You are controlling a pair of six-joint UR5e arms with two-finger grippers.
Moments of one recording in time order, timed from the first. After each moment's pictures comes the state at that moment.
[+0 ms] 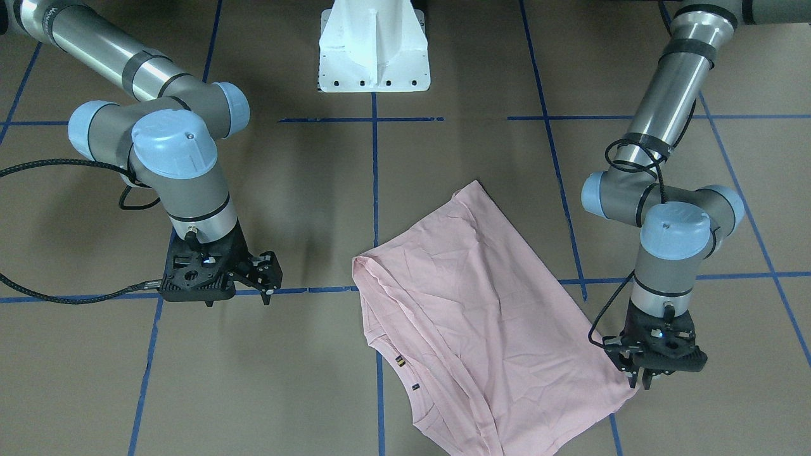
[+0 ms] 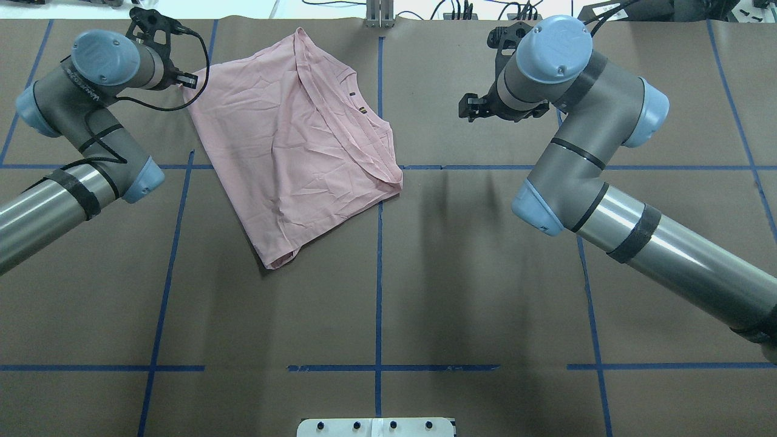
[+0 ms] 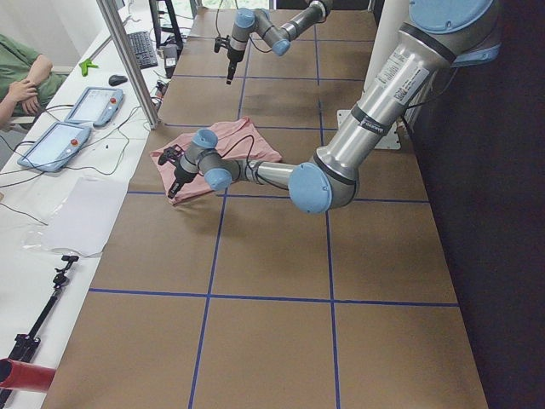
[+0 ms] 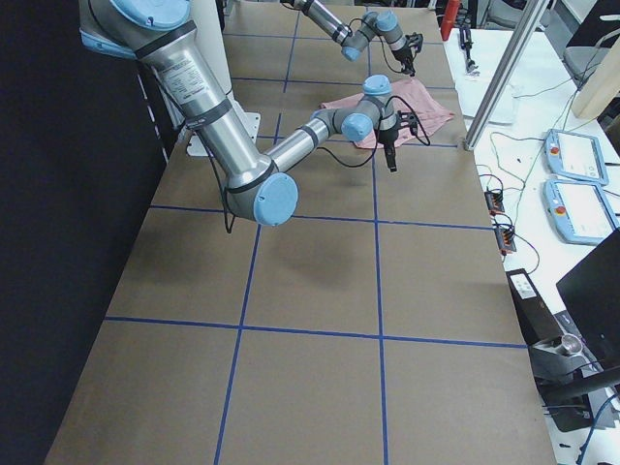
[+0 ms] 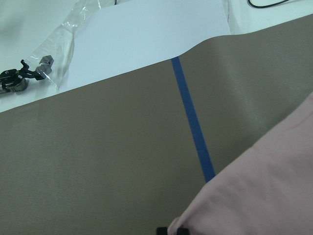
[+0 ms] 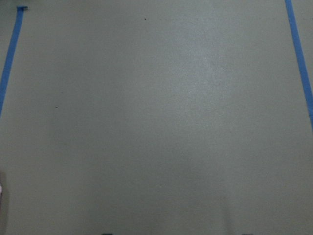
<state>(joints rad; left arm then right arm) -0.94 -2.21 -0.98 -2.38 -1.65 -0.63 0.79 -0.91 1.46 -1.32 1.80 1.07</state>
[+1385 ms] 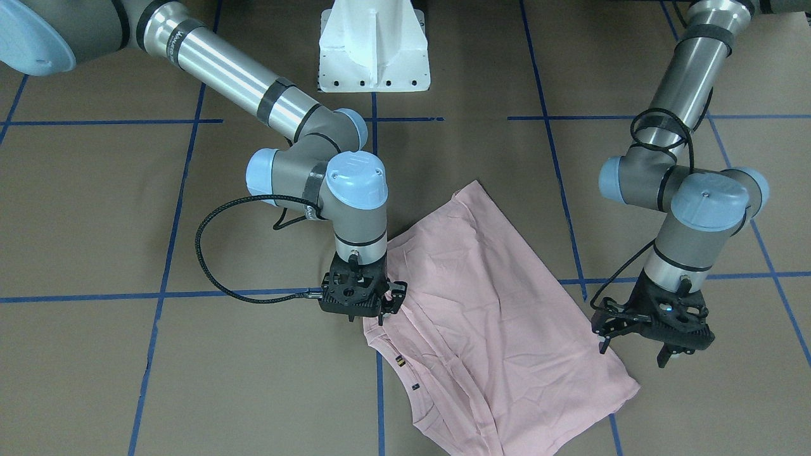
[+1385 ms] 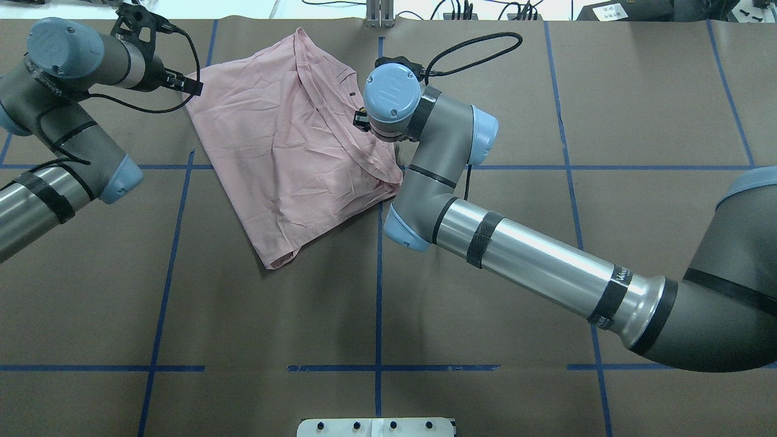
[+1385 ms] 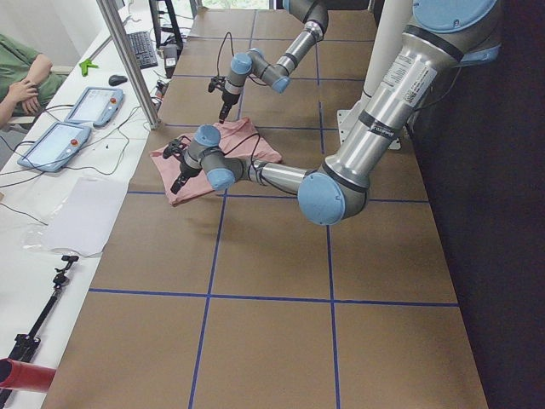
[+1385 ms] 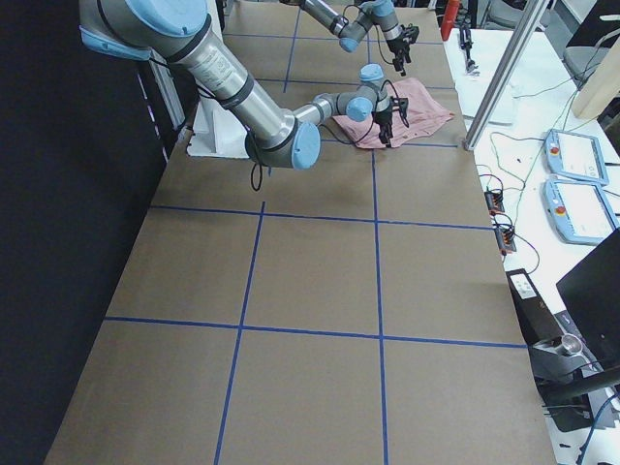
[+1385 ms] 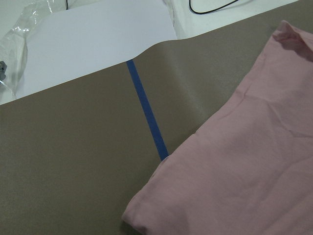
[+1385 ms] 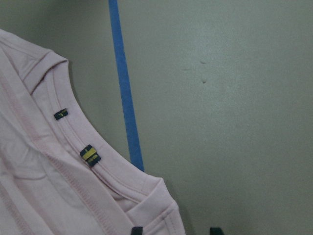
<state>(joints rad) -0.97 -2.14 -1.12 -2.40 -1.80 -0.60 0.62 -0.54 0.94 -1.14 1.64 1.34</state>
